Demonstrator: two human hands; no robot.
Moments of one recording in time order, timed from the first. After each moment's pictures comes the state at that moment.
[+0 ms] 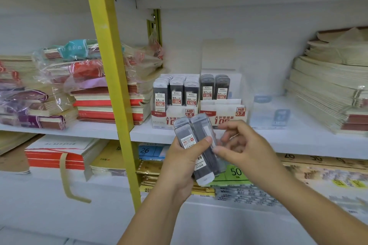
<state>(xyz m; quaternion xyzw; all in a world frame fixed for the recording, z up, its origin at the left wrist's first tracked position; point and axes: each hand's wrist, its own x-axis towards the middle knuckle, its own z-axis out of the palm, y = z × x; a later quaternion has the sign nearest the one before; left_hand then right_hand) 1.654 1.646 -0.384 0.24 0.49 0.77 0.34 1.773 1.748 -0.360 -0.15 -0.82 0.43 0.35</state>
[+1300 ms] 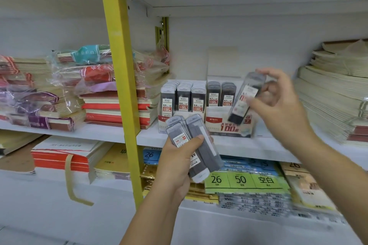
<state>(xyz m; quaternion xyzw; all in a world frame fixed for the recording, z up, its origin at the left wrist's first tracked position) 1.639 1.641 -0.377 0.21 0.48 0.80 0.30 1.770 1.785 -0.286 -0.11 -0.77 0.39 0.50</state>
